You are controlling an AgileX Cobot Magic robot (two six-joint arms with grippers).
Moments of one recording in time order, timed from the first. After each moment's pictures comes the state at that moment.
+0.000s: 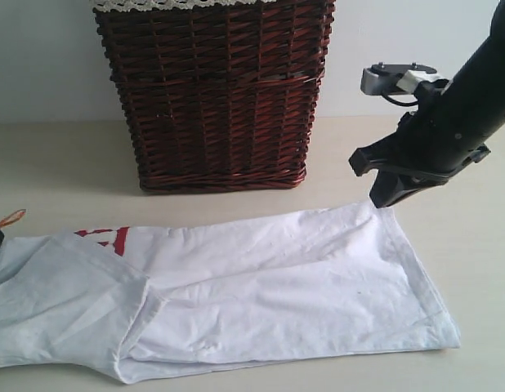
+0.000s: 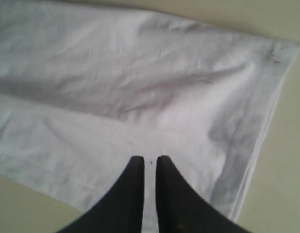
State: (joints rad) left arm 0.19 1.88 -1.01 -0.18 0.78 0.20; right arm 0.23 1.67 -1.17 0.35 0.91 -0.31
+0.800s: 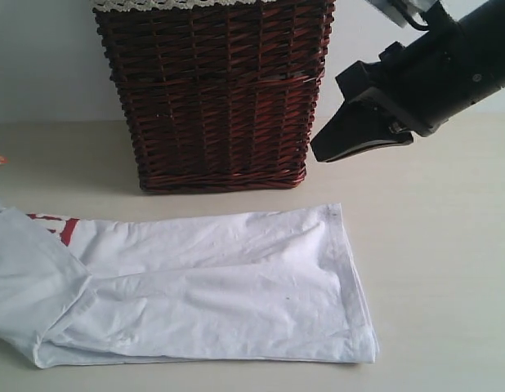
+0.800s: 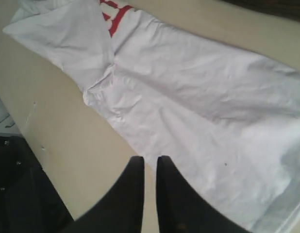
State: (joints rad) left arm 0.01 1.75 -1.26 0.25 1.00 -0.12; right arm 0.24 1.52 -1.18 0.83 1.08 -0.61
